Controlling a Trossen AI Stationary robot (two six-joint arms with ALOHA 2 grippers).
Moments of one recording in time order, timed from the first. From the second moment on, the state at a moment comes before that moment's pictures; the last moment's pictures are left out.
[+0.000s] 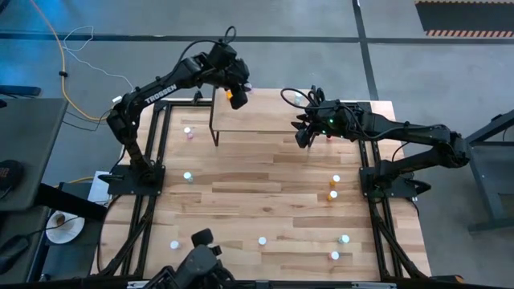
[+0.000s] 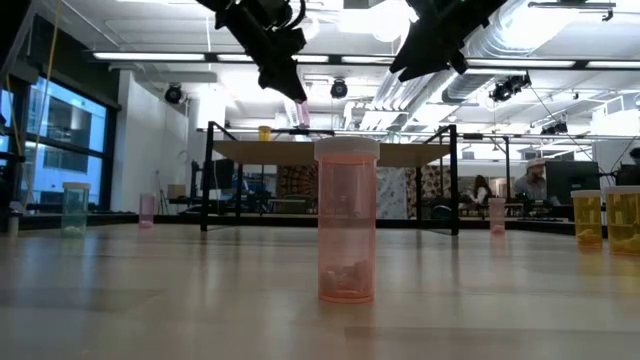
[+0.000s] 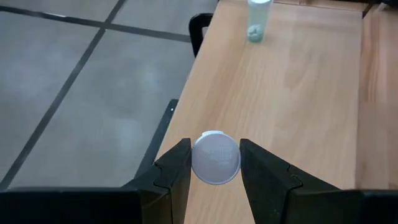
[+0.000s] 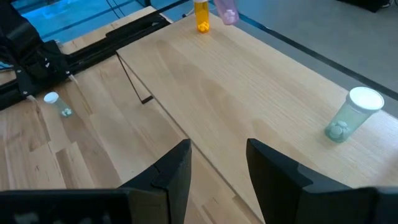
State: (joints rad) left arm 0.79 1.76 1.74 -0.76 0.14 0.36; right arm -0.26 1.18 1.06 -0.44 0.26 0.29
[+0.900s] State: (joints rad) left arm 0.82 1.89 2.01 -0.87 0.21 0.32; right arm -0.26 1.18 1.06 -0.44 0.26 0.30
